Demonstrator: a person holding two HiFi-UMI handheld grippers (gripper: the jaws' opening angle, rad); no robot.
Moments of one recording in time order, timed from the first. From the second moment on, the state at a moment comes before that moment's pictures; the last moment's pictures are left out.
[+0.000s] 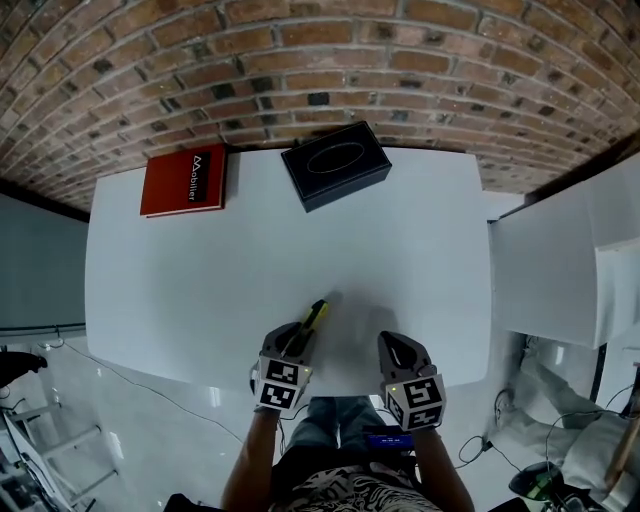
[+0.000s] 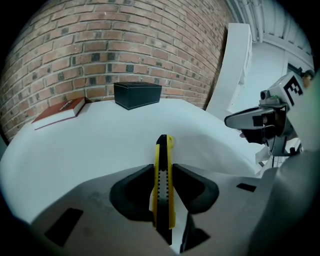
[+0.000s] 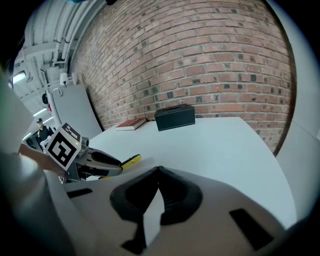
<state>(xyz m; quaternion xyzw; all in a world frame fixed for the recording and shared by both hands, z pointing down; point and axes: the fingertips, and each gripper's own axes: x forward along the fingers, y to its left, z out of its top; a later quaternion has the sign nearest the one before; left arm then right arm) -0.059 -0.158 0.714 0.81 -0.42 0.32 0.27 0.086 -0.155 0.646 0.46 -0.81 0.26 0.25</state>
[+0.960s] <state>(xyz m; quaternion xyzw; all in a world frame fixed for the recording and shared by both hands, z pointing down) -0.063 -0.171 0.699 0.80 -0.44 0.28 0.29 0.087 -0.168 0.624 0.46 -0.82 0.25 0.24</state>
